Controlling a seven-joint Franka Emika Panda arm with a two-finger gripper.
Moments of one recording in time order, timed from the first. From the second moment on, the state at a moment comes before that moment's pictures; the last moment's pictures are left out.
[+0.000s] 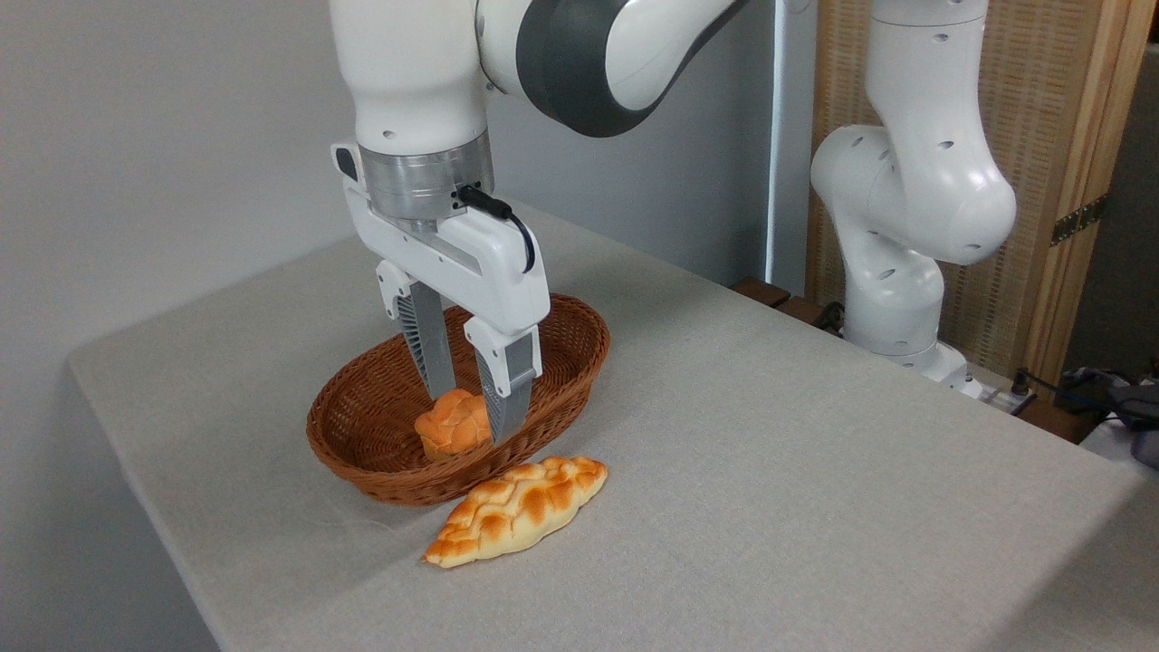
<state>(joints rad) -0.21 -0.01 0.18 -1.84 -0.08 1.87 0.70</state>
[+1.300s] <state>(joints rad) -0.21 -0.01 0.20 -1.84 -0.08 1.87 0.70</state>
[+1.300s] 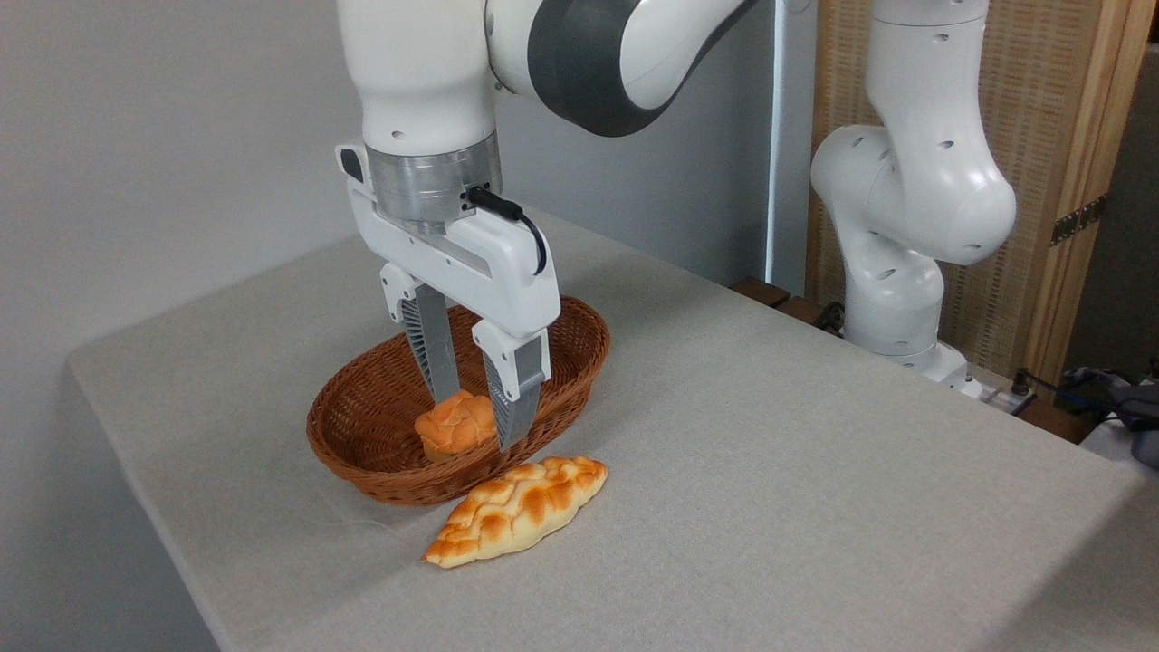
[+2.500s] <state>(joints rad) -0.21 -0.04 0.24 -2.00 -0.08 1.88 0.99</state>
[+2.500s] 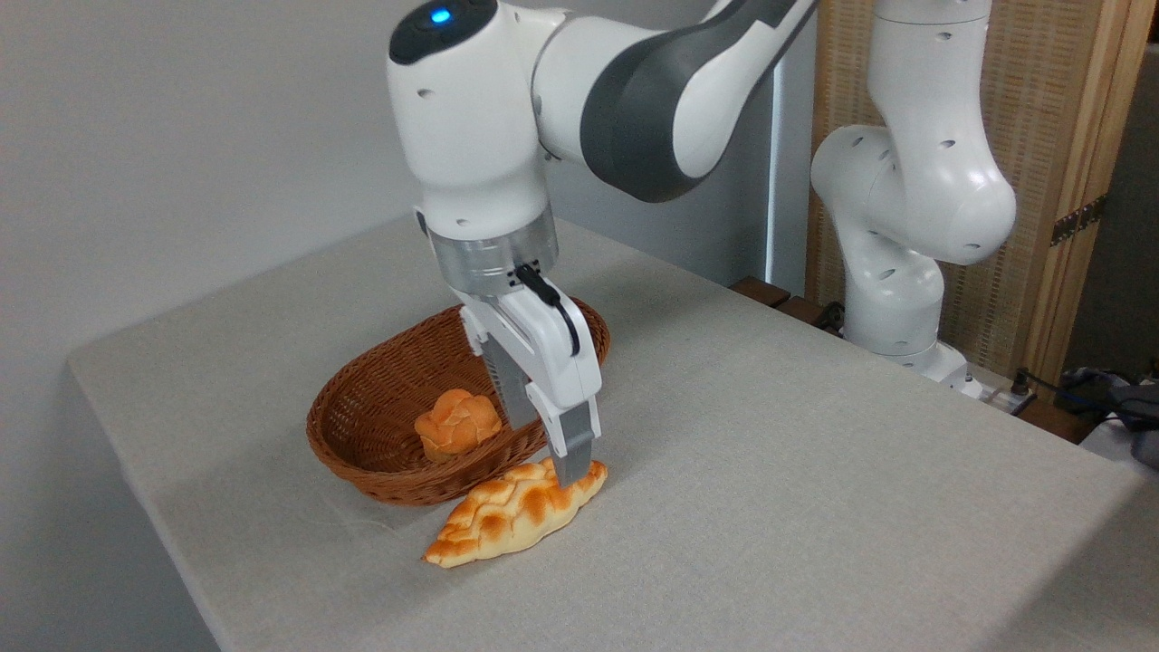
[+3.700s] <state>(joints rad) -0.24 -0.06 0.25 -2.14 -0.02 1.99 1.45</state>
